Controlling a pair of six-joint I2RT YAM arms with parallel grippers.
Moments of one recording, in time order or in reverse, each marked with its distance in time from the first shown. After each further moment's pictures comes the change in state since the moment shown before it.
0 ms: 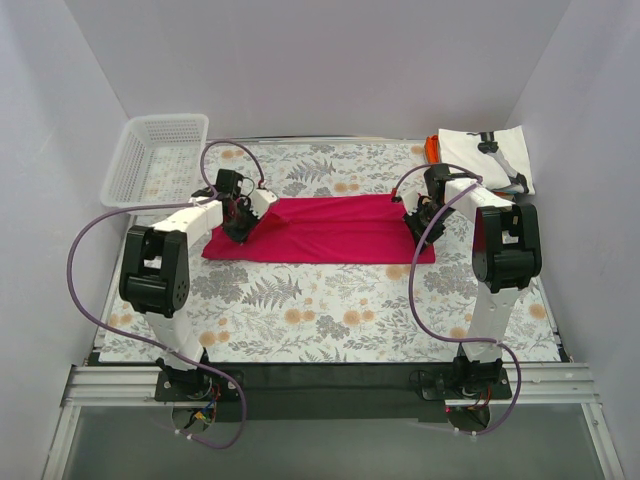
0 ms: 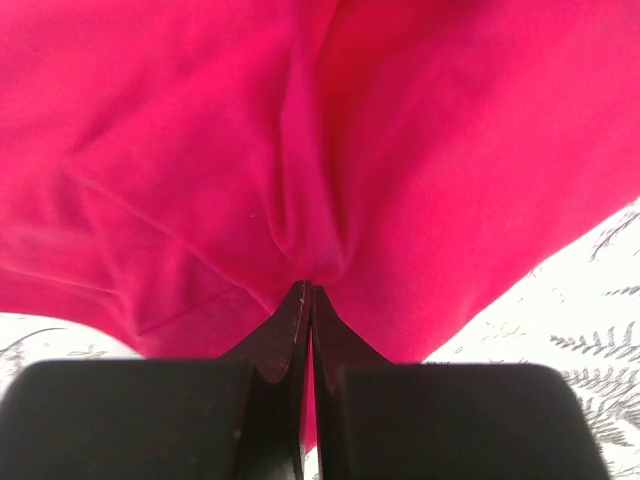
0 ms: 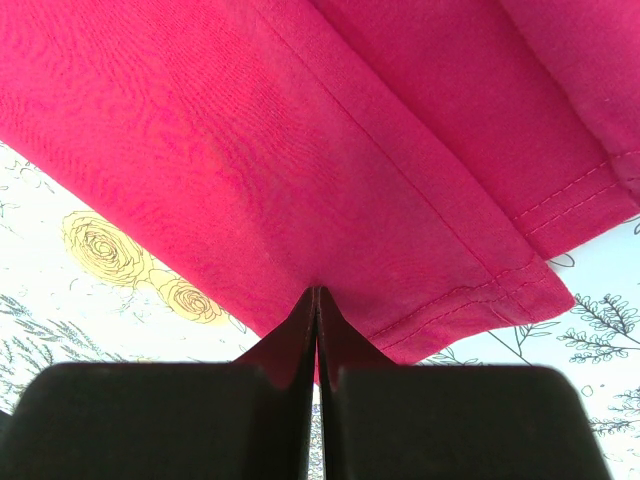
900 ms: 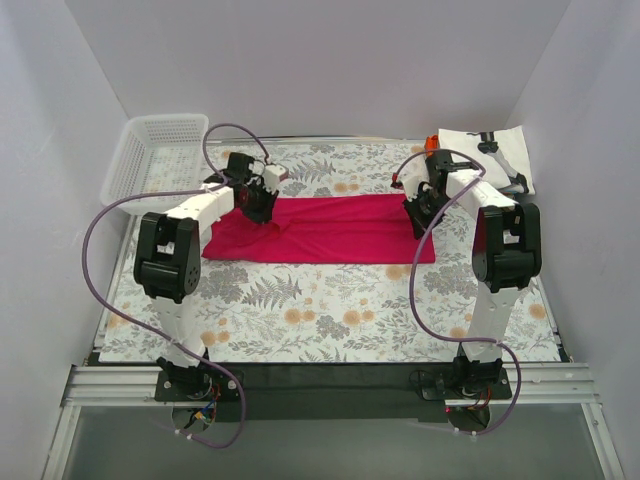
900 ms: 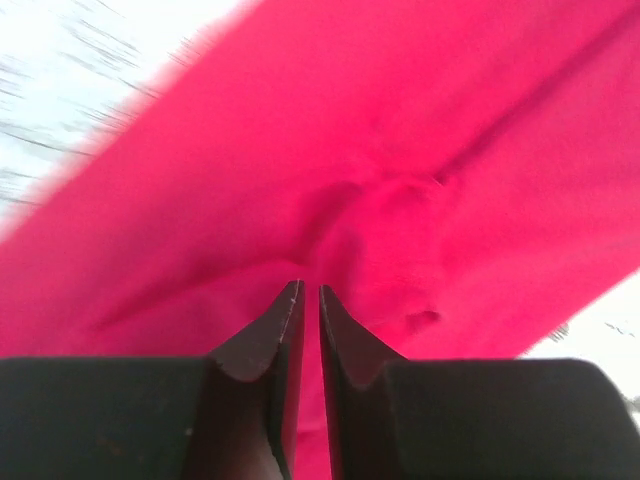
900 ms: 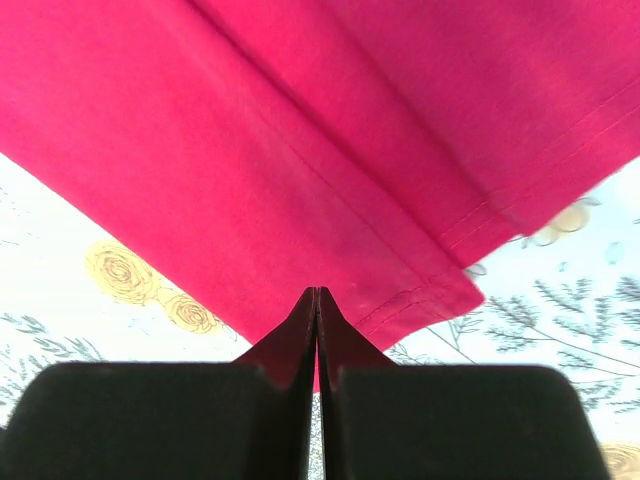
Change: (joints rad) left arm -0.019 0.135 0.212 0.082 0.172 -0.237; right arm 0.001 0.001 0.090 -0.013 -0.018 0.016
